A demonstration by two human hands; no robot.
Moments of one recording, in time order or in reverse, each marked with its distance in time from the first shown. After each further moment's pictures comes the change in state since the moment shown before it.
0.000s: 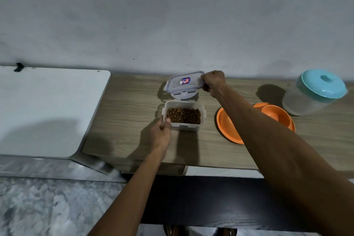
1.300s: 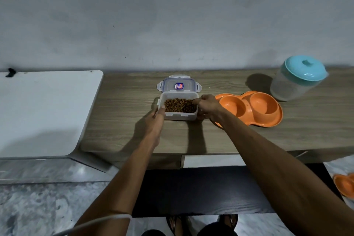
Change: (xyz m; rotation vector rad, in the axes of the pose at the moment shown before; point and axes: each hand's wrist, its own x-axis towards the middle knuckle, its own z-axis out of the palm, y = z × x) left_hand -0.031 0.041 -0.008 0.059 -0.077 -0.078; right_hand -0.074 0.075 -0.043 -0.265 -0.227 0.044
